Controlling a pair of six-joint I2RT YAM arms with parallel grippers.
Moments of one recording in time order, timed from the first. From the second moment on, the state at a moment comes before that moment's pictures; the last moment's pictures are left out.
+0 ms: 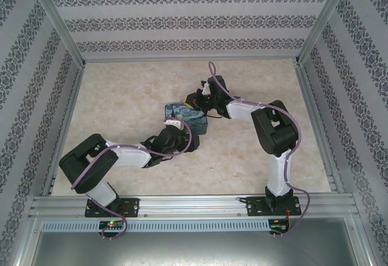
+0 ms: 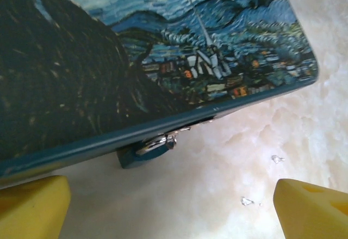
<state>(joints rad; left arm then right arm) -0.78 1.62 0.58 0.37 -0.07 -0.69 0.46 2.02 1.24 0.18 -0.62 1.07</state>
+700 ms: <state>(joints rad) -0.78 1.72 0.64 0.44 -0.09 -0.60 0.45 2.02 1.23 0.19 -0.60 1.04</state>
